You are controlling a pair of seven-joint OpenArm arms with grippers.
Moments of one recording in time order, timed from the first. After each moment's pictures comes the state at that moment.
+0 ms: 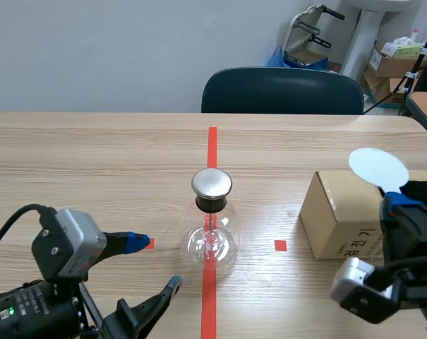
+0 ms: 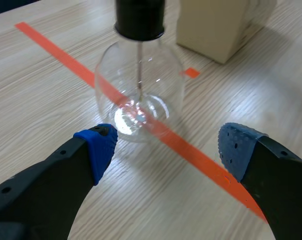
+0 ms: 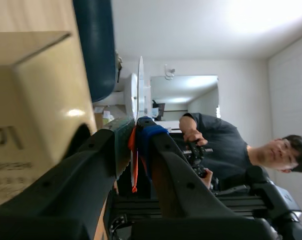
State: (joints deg) left arm 5.7 -49.4 58.4 92.7 -27.9 1.6 -27.7; right arm -36.0 12.8 5.1 88.4 -72.7 -38.5 17.3
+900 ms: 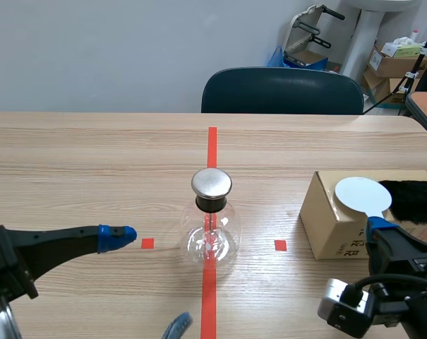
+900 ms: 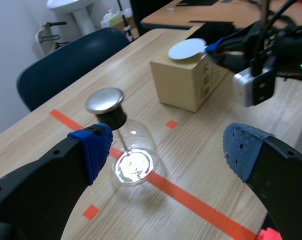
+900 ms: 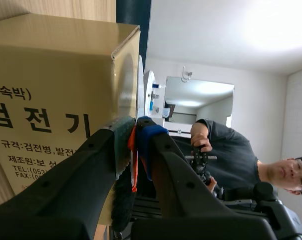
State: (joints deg) left arm 22.4 -62.0 58.4 118.7 -7.9 25.1 -27.9; right arm -31.4 10.8 5.0 79.8 -82.4 -37.7 14.0
